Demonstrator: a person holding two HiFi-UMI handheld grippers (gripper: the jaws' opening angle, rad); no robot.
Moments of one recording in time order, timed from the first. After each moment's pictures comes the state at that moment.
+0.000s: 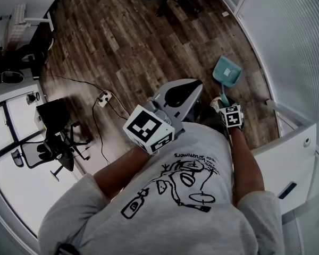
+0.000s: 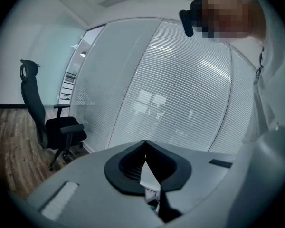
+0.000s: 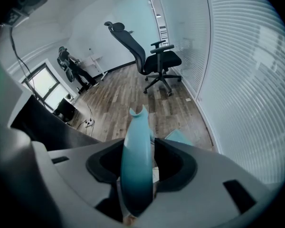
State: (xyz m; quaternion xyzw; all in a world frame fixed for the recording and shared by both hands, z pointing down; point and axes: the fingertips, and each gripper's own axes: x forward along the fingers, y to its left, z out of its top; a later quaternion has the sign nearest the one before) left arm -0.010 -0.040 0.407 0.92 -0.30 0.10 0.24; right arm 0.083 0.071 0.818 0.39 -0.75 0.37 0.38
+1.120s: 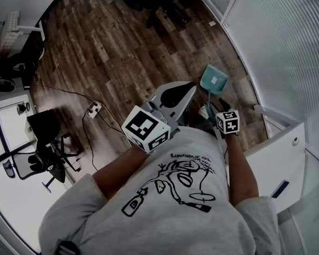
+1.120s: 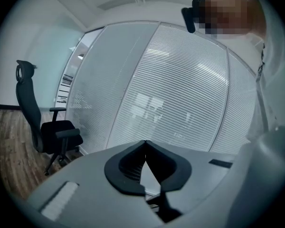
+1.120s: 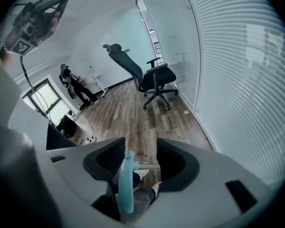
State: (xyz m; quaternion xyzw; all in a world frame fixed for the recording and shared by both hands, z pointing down) left arm 0.001 -0.053 0.399 0.93 -0.29 0.08 0.23; right arm 0.101 0.037 0.750 0.42 -0.77 0.37 0.30
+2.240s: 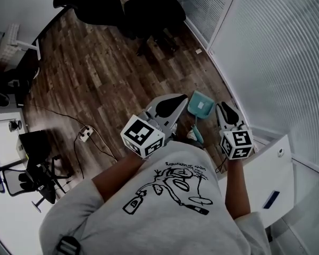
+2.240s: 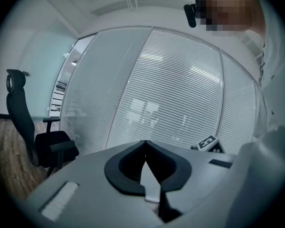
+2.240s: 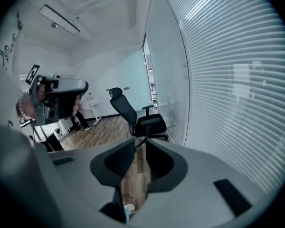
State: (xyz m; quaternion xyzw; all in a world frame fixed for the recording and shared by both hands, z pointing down) left arm 0.016 -0.079 0.355 0.94 -0.27 0.05 0.19; right arm 0.142 -0.059 0.468 0.53 -0.80 0.21 0.17
